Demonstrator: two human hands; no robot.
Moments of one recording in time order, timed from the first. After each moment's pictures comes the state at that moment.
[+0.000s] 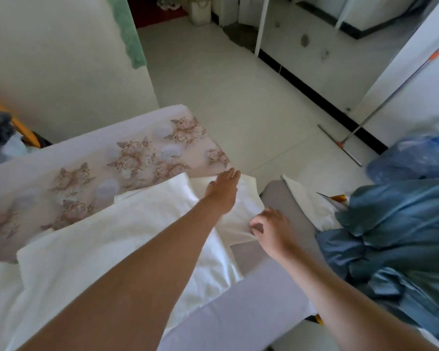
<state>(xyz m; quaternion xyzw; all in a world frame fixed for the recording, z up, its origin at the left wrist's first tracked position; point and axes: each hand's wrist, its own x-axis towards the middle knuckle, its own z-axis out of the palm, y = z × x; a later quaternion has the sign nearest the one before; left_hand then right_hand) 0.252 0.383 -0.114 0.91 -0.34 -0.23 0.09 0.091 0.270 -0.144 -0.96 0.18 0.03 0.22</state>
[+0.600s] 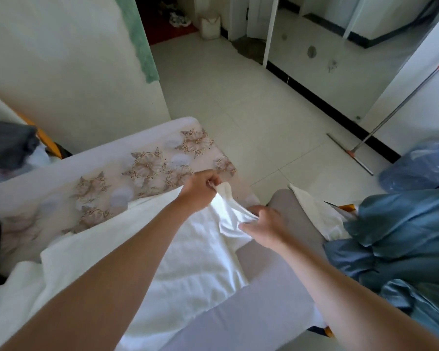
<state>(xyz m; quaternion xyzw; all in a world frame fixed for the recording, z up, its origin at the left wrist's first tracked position) 0.269 0.445 -0.051 0.88 -0.15 -0.22 0.40 0.128 0.287 -0.094 -0.89 0.25 0.10 0.37</state>
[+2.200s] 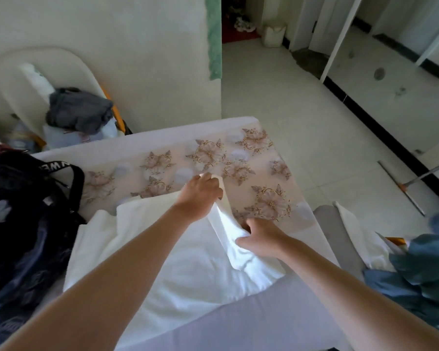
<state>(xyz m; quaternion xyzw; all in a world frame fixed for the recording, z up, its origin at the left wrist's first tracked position) 0.257 0.609 -0.054 0.90 -0.42 0.09 0.00 0.145 0.418 -0.049 -0.90 0.06 0.30 0.31</state>
